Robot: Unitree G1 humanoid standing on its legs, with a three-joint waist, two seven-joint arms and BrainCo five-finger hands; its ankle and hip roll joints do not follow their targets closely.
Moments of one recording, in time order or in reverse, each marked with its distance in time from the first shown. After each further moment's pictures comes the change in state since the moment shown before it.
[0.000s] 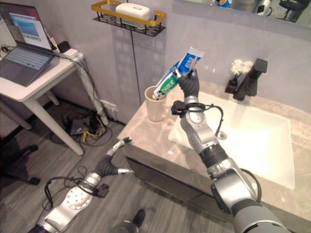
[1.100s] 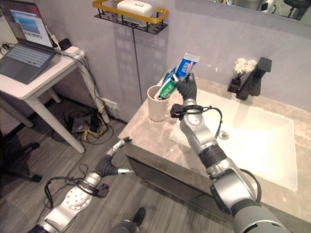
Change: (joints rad) left arm 0.010 0.000 0.002 -0.009 -0.001 -0.009 -0.002; right arm 0.000 0.004 0.019 0.040 -0.039 0.018 0.001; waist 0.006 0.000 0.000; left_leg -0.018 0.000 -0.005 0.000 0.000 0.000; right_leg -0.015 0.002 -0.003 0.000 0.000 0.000
